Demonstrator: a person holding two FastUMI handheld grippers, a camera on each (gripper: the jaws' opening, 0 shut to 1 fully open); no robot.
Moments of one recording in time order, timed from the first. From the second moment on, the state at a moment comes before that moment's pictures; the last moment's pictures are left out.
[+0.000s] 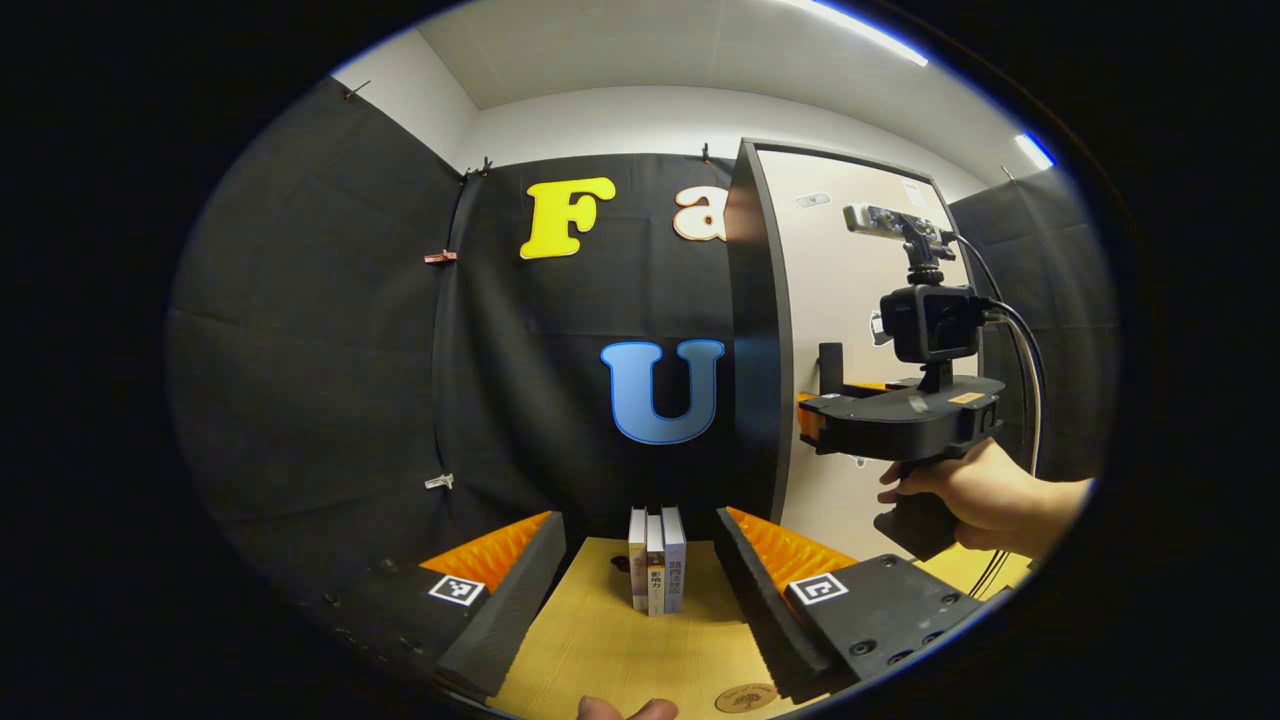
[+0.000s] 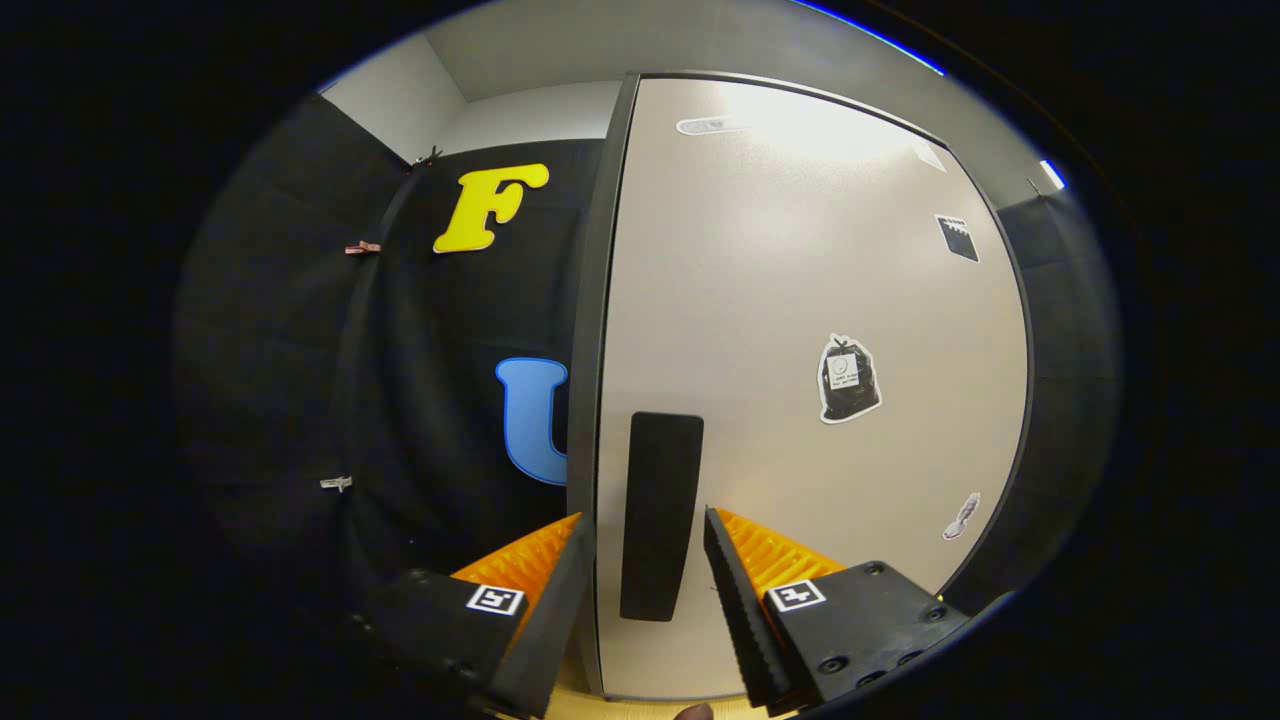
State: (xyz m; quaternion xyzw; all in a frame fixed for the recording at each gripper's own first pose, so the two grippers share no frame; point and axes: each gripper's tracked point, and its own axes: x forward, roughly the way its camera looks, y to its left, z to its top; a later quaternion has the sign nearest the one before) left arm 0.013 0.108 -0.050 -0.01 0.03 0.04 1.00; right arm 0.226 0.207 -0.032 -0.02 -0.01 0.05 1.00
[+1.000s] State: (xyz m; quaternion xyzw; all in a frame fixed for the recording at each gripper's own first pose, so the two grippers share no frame) left arm -0.024 0.096 -0.037 -0.02 0.02 0.05 1.00; right arm 0.169 0.195 -0.029 0.05 0.04 0.12 0.99
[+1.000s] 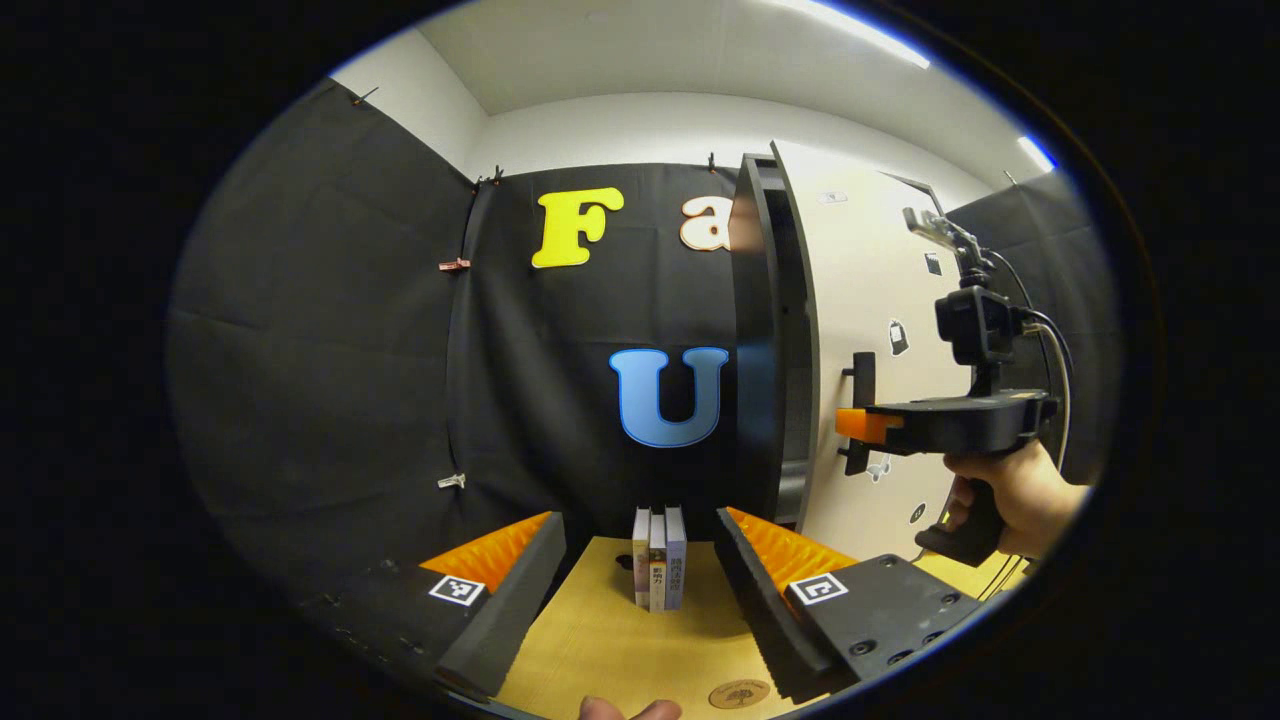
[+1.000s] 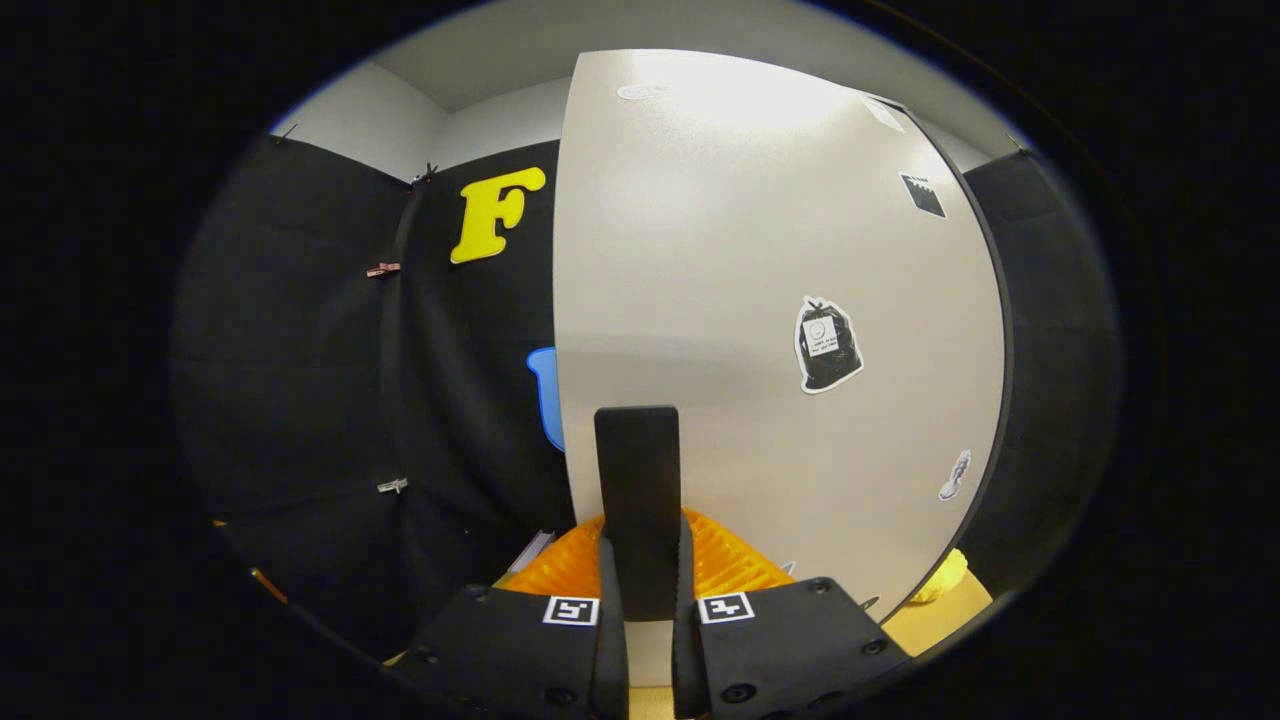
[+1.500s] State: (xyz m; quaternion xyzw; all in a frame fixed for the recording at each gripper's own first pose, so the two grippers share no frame) left arm -0.042 0.065 -0.027 -0.02 0.01 0.05 1.00; right arm 0.123 0.175 -0.021 0.07 0.04 0.15 0.99
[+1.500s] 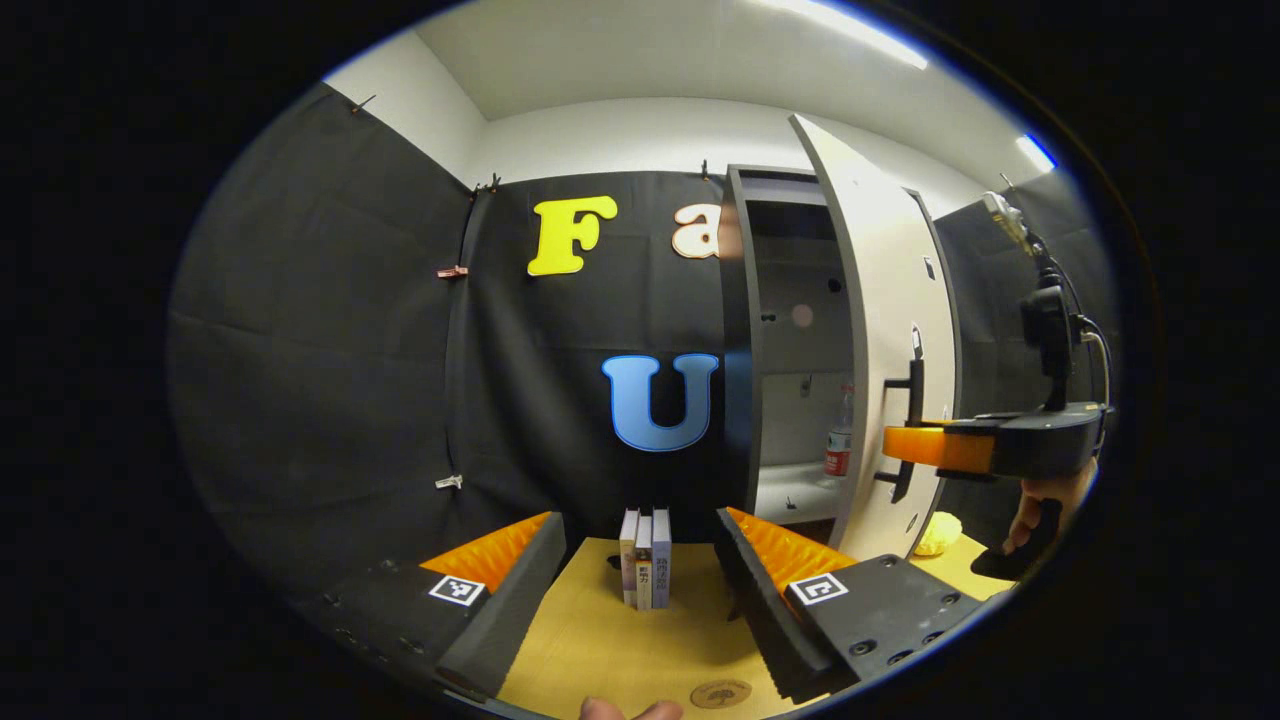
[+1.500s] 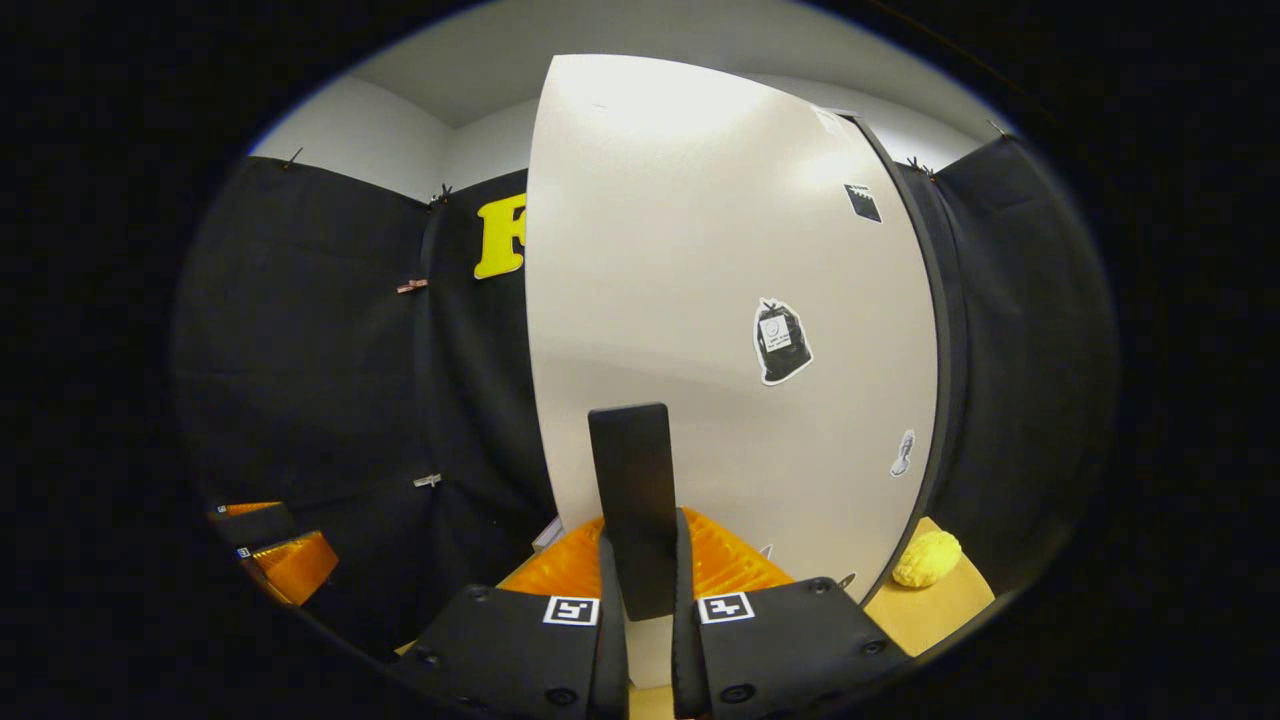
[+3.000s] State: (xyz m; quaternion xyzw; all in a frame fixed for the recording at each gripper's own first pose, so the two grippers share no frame) left arm 0.001 -0.091 -0.004 -0.02 -0.01 -0.04 1.00; right arm 0.109 0.099 -0.010 0.05 0.02 0.08 1.00
